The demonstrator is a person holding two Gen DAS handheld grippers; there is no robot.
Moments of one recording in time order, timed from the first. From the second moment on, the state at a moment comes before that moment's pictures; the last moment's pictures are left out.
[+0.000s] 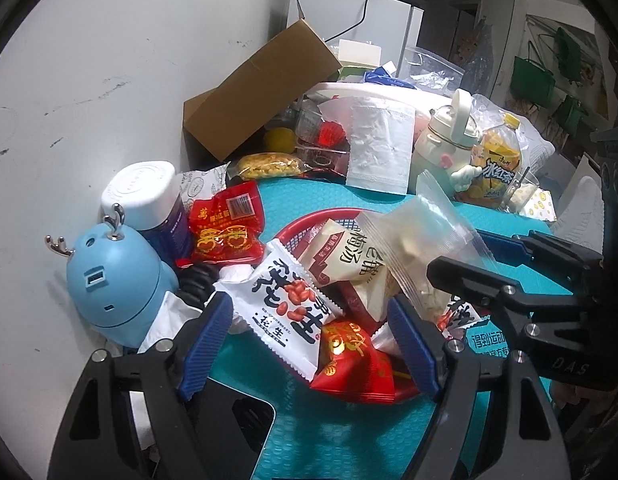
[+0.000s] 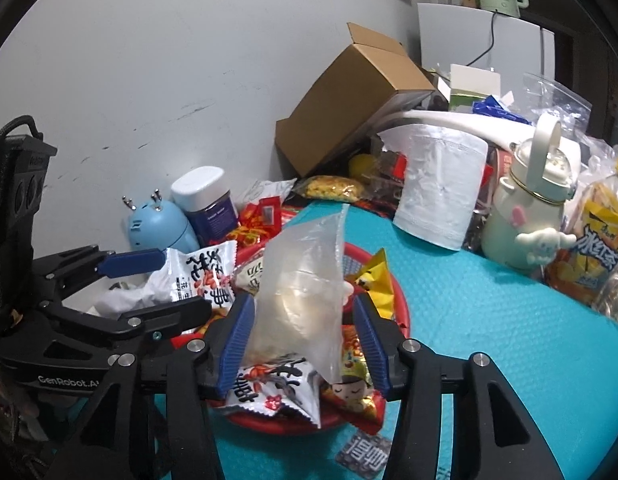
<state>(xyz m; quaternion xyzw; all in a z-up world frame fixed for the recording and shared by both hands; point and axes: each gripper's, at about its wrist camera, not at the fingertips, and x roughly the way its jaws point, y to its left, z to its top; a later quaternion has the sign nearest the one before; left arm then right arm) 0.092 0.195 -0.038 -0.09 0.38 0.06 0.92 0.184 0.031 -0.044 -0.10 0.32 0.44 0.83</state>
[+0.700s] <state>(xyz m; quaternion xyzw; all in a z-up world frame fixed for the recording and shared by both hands) 0.088 0.182 -0.005 -0.07 0.35 0.06 0.93 0.175 0.012 -0.013 -0.10 0.29 0.42 0.85</state>
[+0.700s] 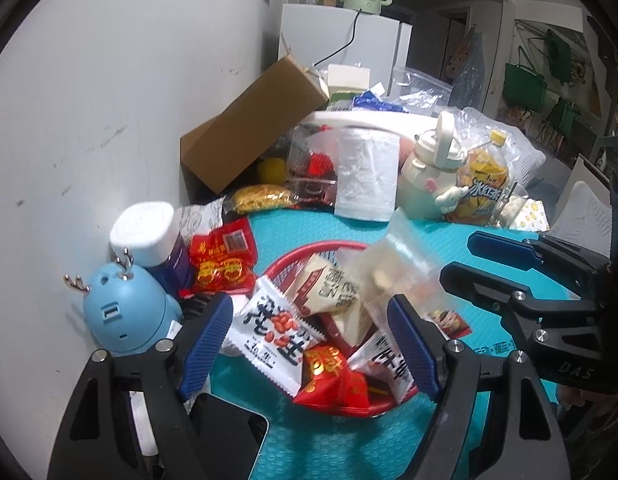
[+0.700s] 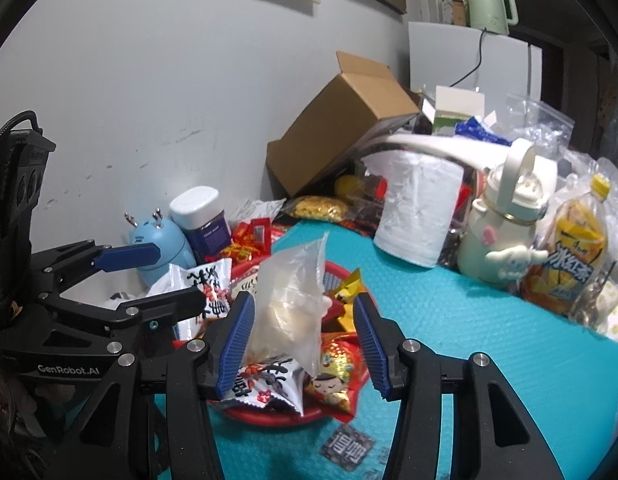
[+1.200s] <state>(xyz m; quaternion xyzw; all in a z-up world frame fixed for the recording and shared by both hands) 0.059 0.148 0.052 -0.04 0.30 0.05 0.95 0.135 -0.035 0.041 -0.09 0.23 0.40 0.89</state>
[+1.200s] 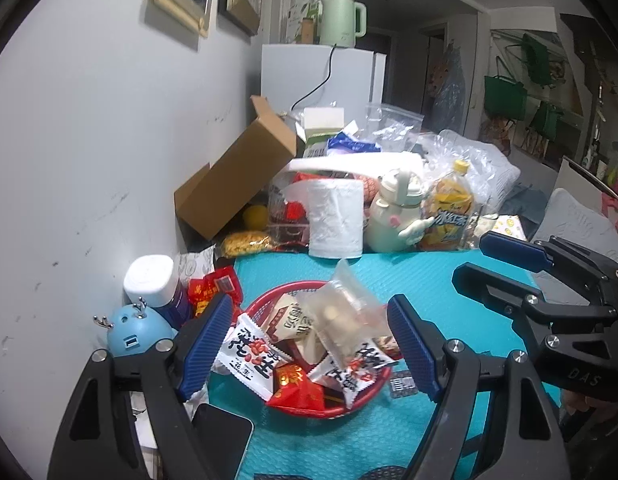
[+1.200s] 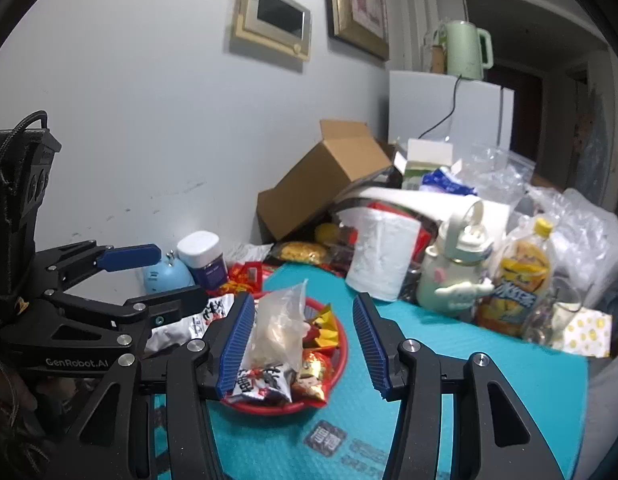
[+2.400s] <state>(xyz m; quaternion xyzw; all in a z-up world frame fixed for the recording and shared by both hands) -0.028 0.082 0.039 -0.04 0.31 0.03 0.95 0.041 -0.112 0.014 -0.08 0.24 0.34 0.91</state>
